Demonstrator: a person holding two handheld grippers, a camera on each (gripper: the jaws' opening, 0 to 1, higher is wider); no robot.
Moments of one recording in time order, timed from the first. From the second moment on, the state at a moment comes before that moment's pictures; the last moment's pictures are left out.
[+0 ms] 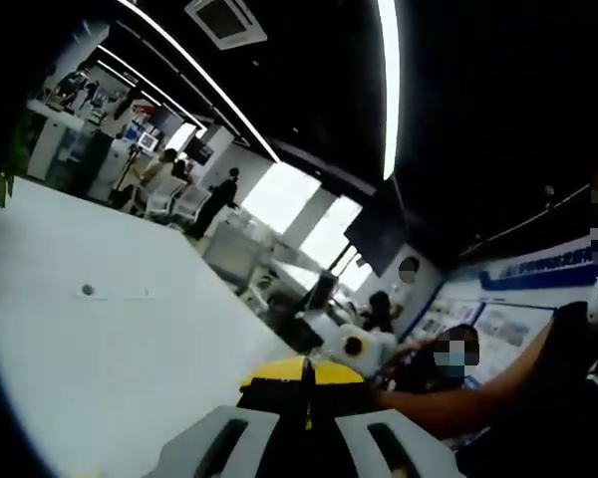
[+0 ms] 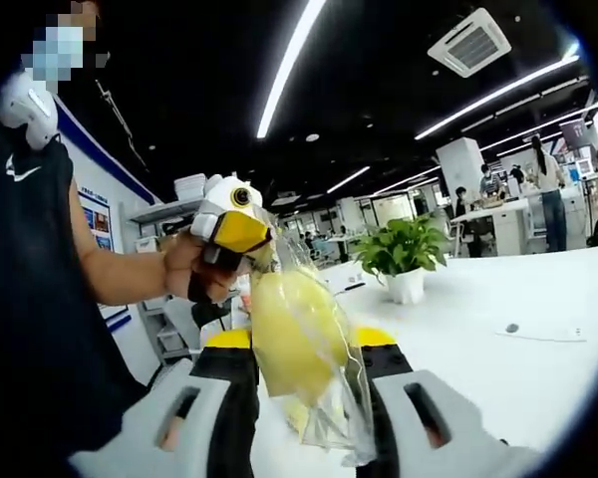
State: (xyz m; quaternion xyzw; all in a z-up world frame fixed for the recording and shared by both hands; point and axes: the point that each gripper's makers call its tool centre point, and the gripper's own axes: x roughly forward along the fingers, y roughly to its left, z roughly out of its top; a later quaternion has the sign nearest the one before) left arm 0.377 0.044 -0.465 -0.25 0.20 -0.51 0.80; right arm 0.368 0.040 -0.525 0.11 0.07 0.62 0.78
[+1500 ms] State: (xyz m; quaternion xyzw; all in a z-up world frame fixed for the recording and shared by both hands) left arm 0.373 0.060 -0.498 -0.15 0.14 -0.52 0.83; right arm 0.355 0.045 -0.555 0.06 0.20 0.62 0.75
